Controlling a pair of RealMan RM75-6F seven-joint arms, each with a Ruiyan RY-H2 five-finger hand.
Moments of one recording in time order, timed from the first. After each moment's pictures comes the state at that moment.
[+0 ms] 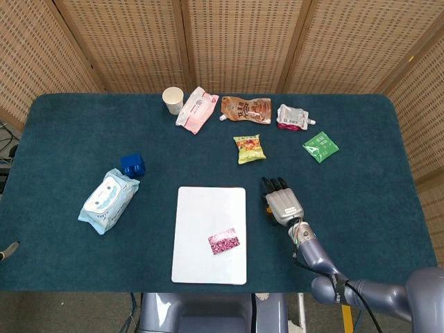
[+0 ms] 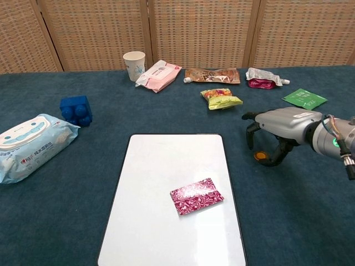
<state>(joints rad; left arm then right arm) 0.00 -1.00 -0.09 -1.68 1.34 1.46 -0.23 0.79 -1.60 0.08 -1.42 -0.87 0.94 -0.56</state>
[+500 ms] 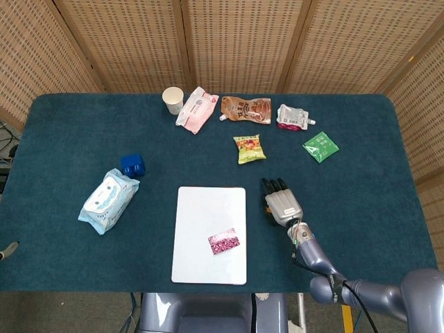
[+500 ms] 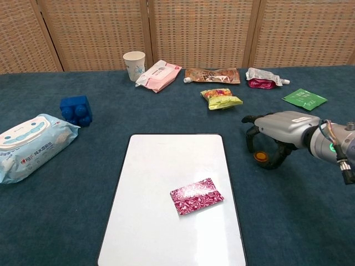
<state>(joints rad) 0.00 -1.00 -0.09 -1.68 1.34 1.45 -0.23 0.78 -1.63 0.08 -1.37 -0.88 0.92 -0.56</state>
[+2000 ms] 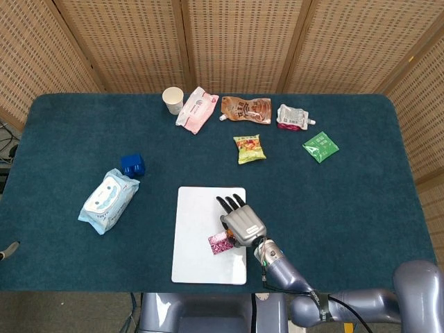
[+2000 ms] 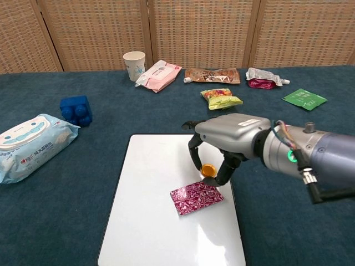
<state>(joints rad) 0.00 -1.00 -0.09 -1.68 1.34 1.45 -0.24 0.87 -1.66 0.13 -1.73 -0.80 1.01 -0.79</state>
